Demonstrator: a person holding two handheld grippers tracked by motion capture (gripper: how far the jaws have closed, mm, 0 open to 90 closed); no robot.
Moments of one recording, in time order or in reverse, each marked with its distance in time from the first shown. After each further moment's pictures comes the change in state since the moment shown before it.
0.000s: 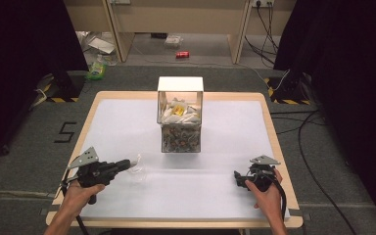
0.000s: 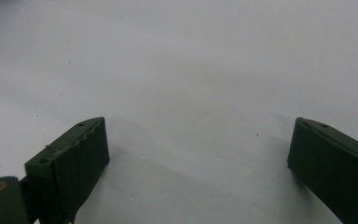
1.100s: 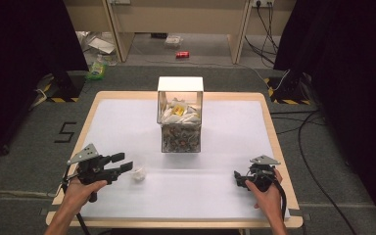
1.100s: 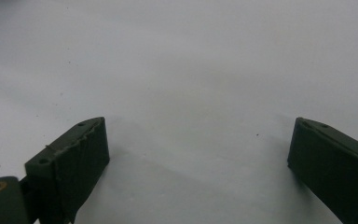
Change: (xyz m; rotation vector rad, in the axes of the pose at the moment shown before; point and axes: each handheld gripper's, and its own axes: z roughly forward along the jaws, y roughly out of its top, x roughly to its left) left arm 0.000 0.011 -0.001 -0.006 0.024 -0.038; right arm 0.000 0.000 0.000 -0.001 -0.001 -0.006
